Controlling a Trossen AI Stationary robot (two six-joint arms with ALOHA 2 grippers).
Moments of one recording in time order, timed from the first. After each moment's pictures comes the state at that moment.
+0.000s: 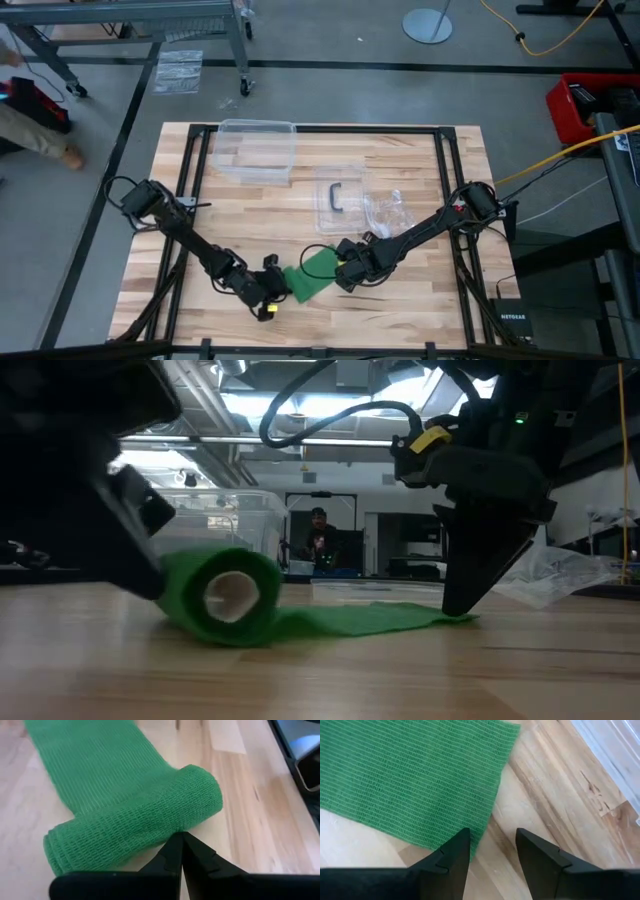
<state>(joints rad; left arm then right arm) -0.66 1.80 0.75 0.33 -0.40 -0.60 0.44 1.95 1.21 -0.62 0.28 0.99</state>
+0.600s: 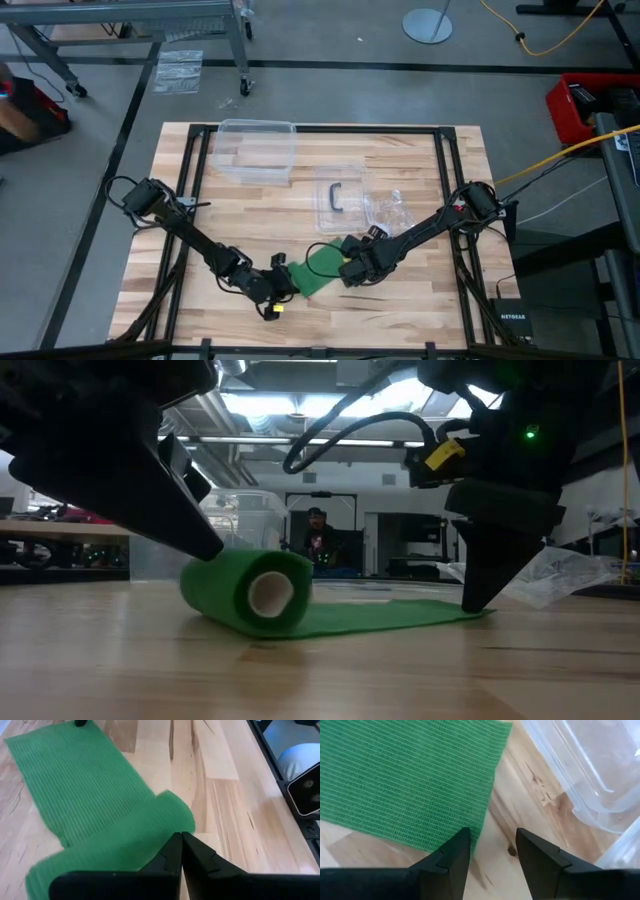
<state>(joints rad) -0.62 1.80 0.81 0.32 -0.37 -0.50 0.44 1.95 1.21 -0.77 0.35 0.98</state>
